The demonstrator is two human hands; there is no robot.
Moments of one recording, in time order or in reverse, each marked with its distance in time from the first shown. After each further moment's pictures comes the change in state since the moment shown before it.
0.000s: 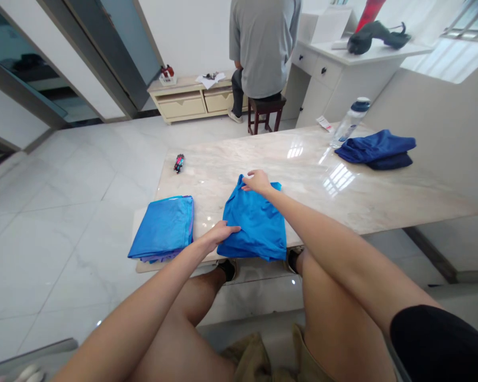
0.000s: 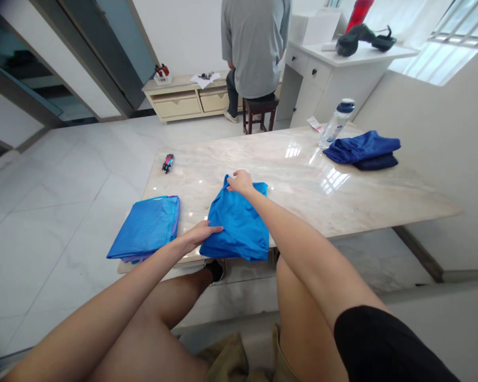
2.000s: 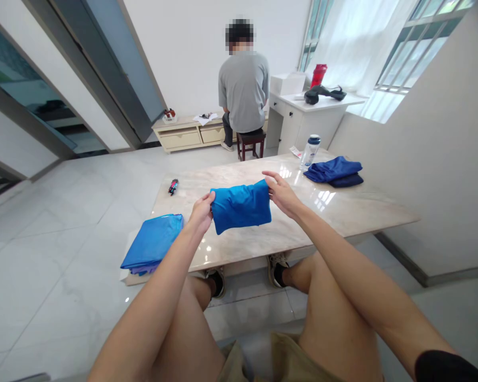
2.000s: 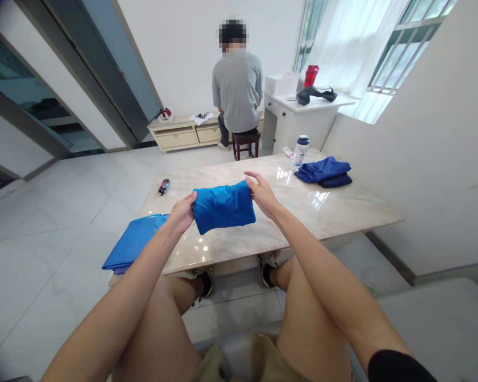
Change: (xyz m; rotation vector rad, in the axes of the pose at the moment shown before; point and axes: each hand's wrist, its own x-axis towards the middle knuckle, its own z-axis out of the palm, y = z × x) left_hand -0.041 0.146 0.009 -0.734 0.242 0.456; right_hand -0.115 0.016 -0.166 0.661 0.003 -0.341
